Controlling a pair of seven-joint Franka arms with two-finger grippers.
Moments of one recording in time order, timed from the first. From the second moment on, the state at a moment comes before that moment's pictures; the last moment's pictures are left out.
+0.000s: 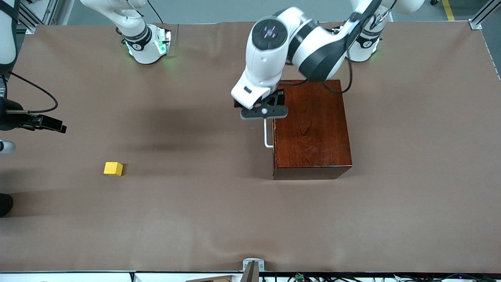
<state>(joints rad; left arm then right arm) -0.66 0.49 -0.18 -1.33 0.02 1.83 -0.88 -0.02 0.19 -0.09 -1.48 0.03 1.55 0.00</state>
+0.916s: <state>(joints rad) -0.74 0.66 -0.18 -1.33 0.19 1.88 -0.88 -0.03 0.22 -0.09 -1.48 0.04 1.55 0.00</state>
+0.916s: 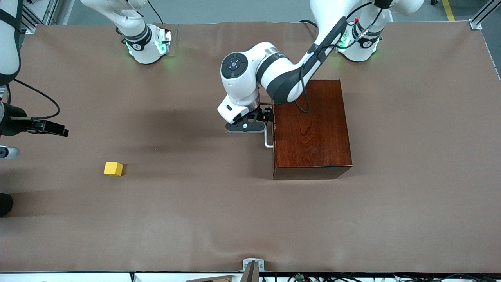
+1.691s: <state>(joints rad) -0.74 0.69 -0.17 -1.33 0.23 1.88 -0.88 -0.03 0.26 -0.08 -1.48 0.04 1.56 0.00</state>
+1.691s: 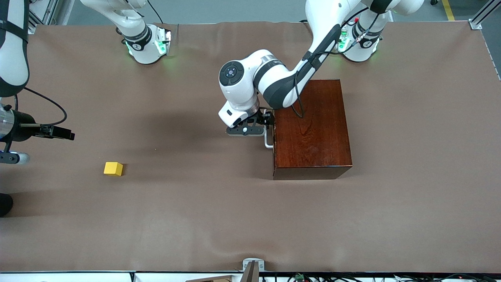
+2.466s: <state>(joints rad) -0.75 0.74 -0.17 -1.33 0.23 1.88 -0.88 -0.03 0.32 -0.08 -1.48 0.04 1.57 0.00</state>
